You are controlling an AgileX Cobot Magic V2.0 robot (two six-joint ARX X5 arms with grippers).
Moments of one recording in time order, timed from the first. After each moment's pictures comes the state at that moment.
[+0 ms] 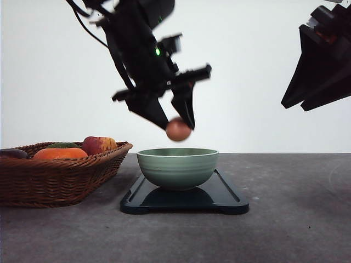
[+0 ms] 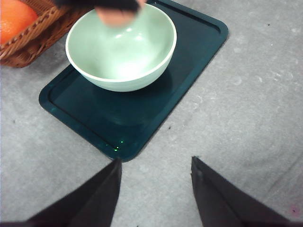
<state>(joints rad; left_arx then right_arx) -0.68 1.84 1.37 -0.31 -0.03 -0.20 0.45 0.91 0.62 -0.37 -0.18 -0.04</state>
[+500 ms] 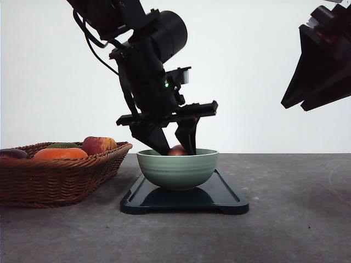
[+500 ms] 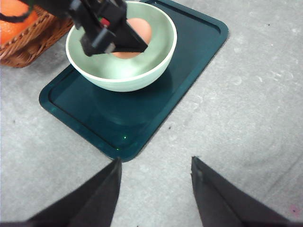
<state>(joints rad) -0.69 1.94 1.37 -0.28 -0.08 -0.20 0.45 0.91 0.62 -0.37 -0.18 -0.04</state>
